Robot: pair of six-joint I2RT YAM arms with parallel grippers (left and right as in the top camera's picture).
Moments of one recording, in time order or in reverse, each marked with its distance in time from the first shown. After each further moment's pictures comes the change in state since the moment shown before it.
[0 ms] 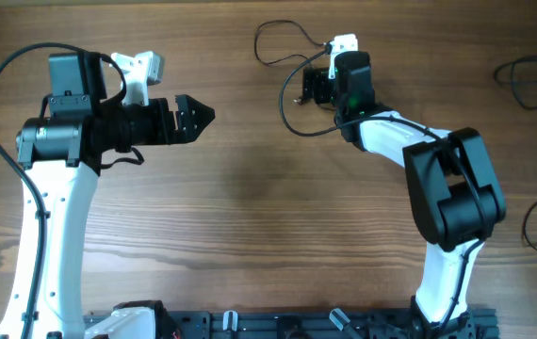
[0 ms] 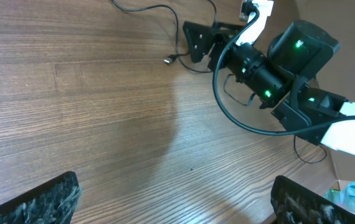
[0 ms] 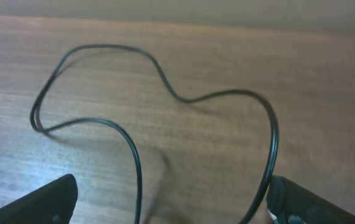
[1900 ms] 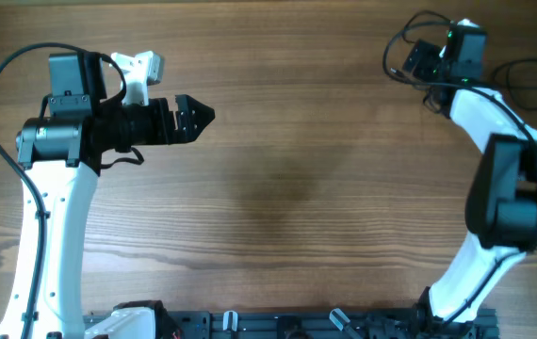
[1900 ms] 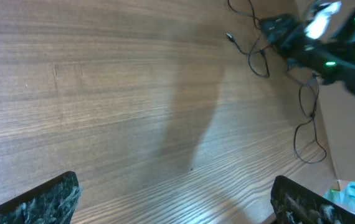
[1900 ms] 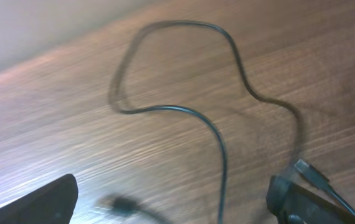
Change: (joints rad) left arm 0.000 0.000 0.000 -0.001 0.000 0.000; right arm -0.425 -0.096 0.147 -0.426 -0.042 0.200
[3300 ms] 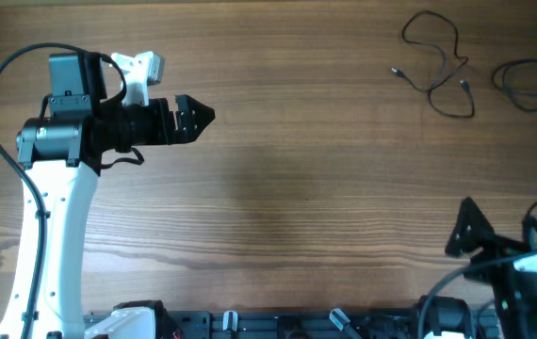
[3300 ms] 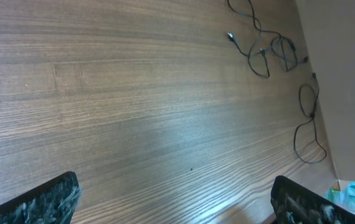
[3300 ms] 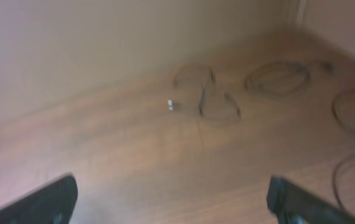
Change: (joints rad) left arm 0.000 0.000 -0.001 0.001 0.000 0.000; right arm 0.000 -1.654 -0.296 -0.991 -0.056 -0.023
